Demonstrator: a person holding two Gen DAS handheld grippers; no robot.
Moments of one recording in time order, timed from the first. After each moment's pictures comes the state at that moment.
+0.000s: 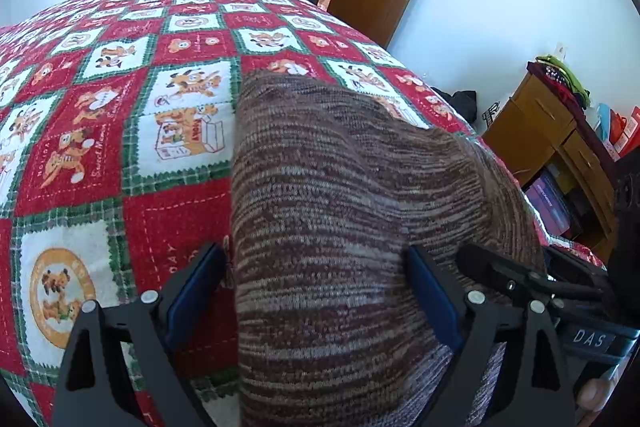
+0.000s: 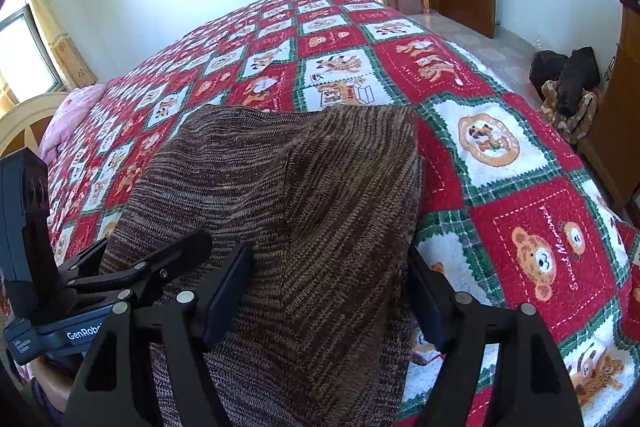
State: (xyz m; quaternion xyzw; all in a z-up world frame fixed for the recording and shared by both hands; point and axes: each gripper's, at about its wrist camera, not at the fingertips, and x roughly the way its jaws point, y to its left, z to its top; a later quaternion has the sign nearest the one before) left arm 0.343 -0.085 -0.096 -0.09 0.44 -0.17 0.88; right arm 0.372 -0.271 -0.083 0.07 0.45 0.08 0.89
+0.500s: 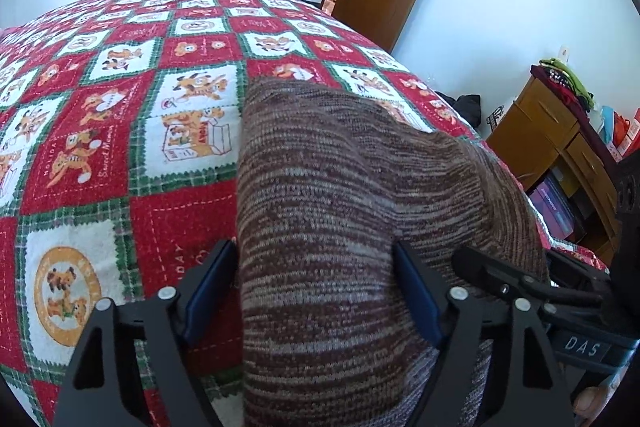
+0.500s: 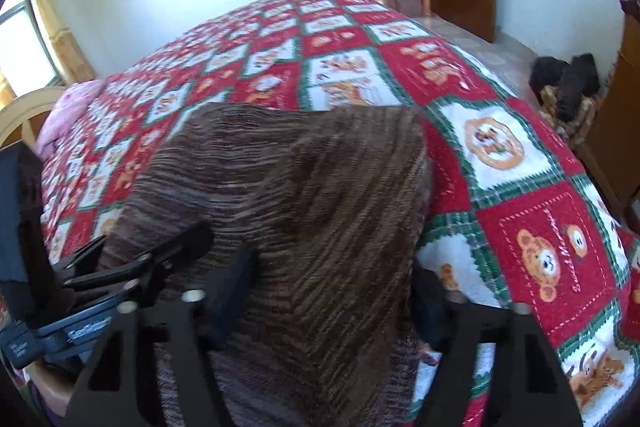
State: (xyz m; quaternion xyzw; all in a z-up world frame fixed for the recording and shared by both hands) left arm 0.340 -0.082 -0.095 -0.09 0.43 -0.16 0.88; right arm 0.370 -0.260 -0.082 0.06 0.44 0.08 0.89
